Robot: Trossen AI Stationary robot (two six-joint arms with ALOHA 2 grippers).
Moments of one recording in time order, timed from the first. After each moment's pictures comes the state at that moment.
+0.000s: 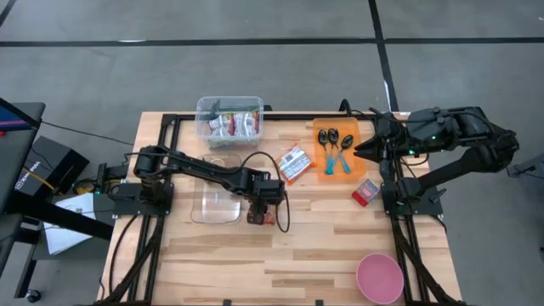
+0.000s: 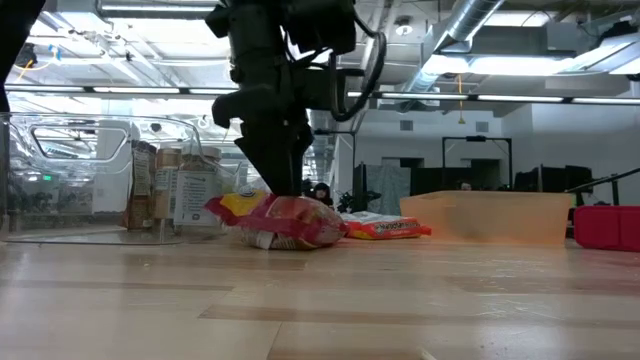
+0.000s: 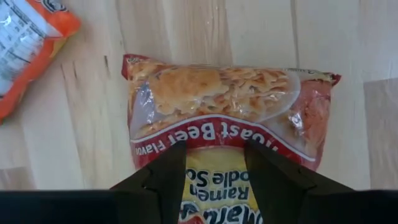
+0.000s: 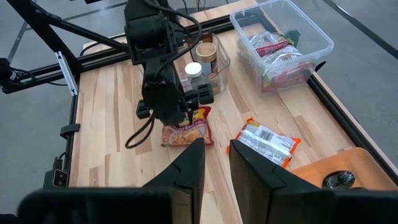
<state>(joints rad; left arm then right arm) -0.09 1.93 1.36 -0.70 -0.10 0.10 0.14 1.06 1.66 -1.23 0.25 0.33</state>
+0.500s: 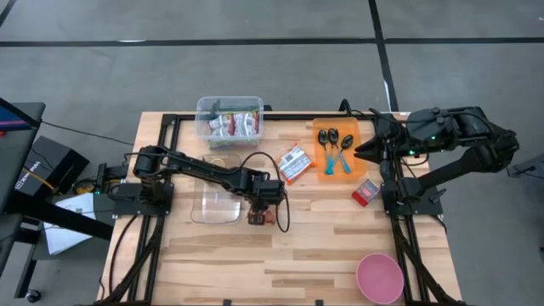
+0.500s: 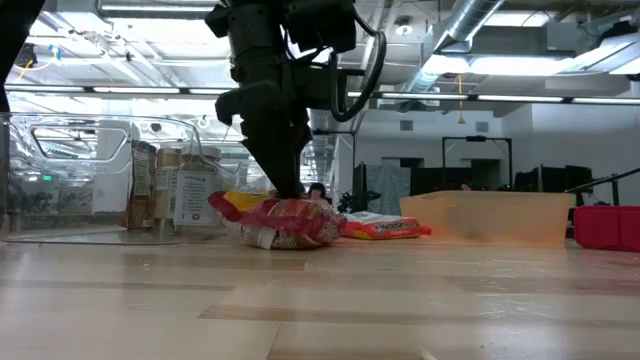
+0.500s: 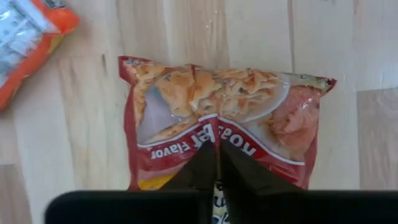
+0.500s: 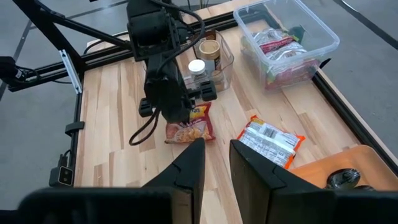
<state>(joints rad) -0.09 1.93 1.36 -0.69 -0.09 0.05 0.14 1.06 1.66 -1.24 0.23 0.34</state>
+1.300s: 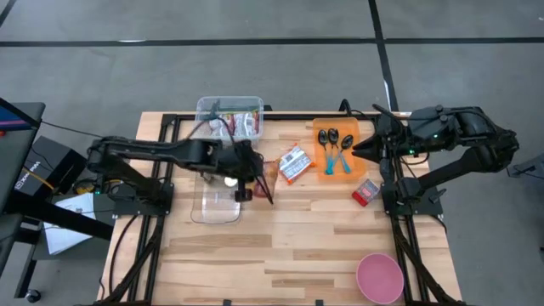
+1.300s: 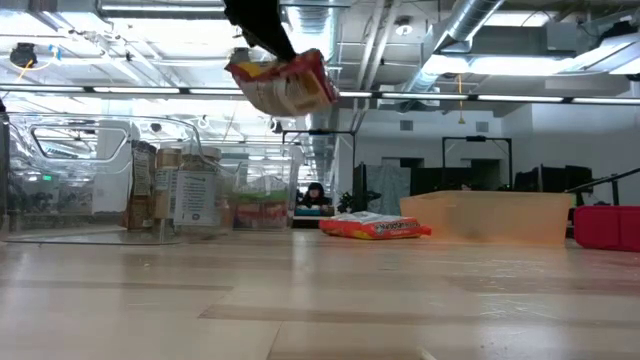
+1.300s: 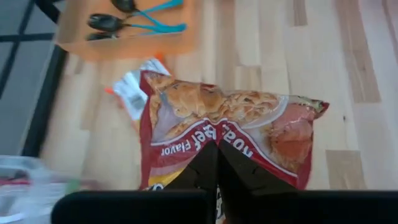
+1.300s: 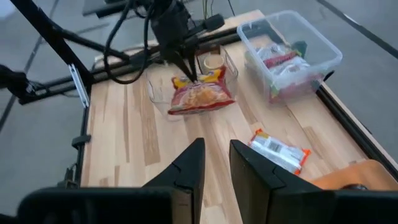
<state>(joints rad) -0.03 1.49 1.36 -0.74 -0.20 0.05 0.14 1.06 1.66 -1.18 0.24 0.33</state>
